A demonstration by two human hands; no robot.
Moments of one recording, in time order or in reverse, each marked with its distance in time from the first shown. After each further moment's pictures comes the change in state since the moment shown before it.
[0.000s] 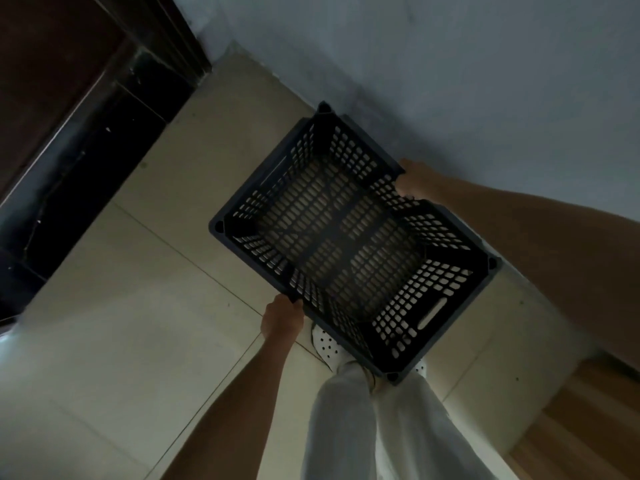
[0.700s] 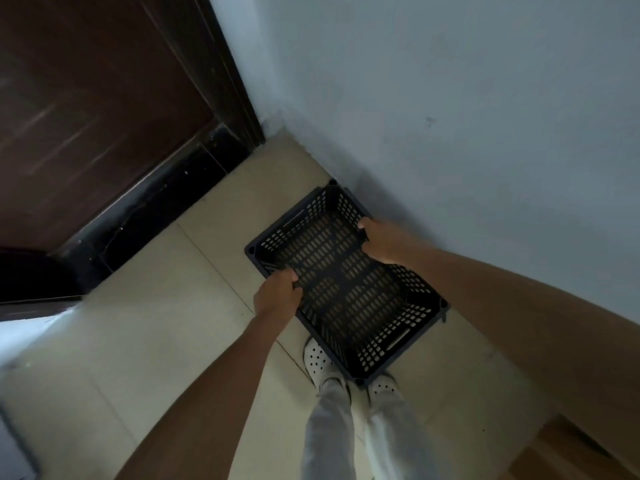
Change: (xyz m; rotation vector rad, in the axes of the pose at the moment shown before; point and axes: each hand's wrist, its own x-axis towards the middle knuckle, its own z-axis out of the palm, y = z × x) left_hand -0.160 0.040 -0.107 0.009 0.283 0.375; right_hand -0.191 -0.033 -0.071 -0.351 -0.072 -0.441
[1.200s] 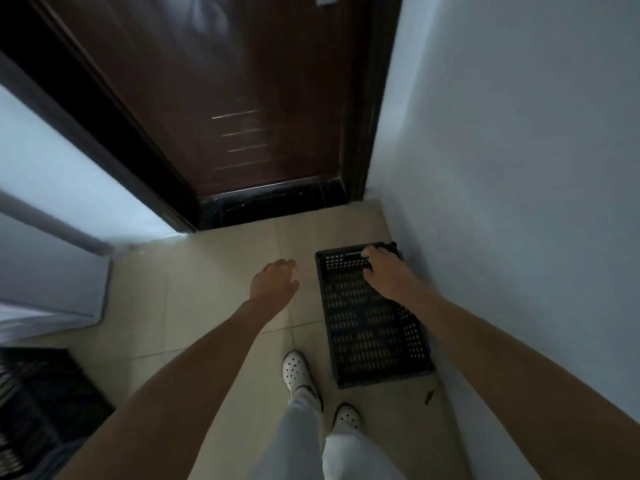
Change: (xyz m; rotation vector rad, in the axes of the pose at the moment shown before) left_hand -0.268 0.003 -0.123 -0.018 0.366 -0.125; right_hand -0.230 -0.119 -0.061 -0.230 0.146 -0.469
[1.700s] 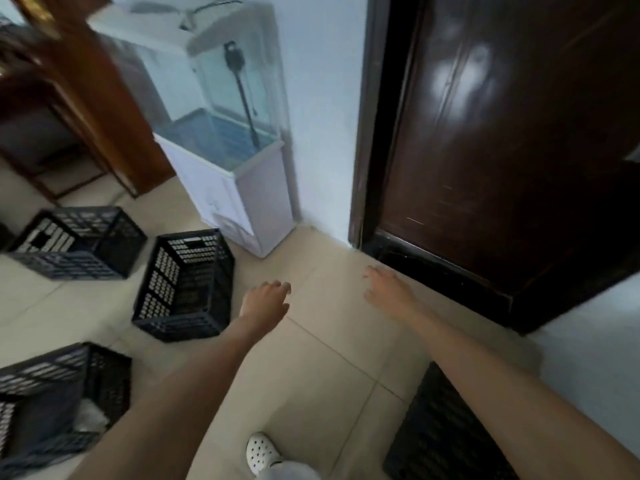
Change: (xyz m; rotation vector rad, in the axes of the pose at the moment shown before) left_hand -0.280 -0.236 -0.057 0.016 0.245 -0.629; right_hand -0.031 -0.342 0.078 -0.388 -0.119 -0.713
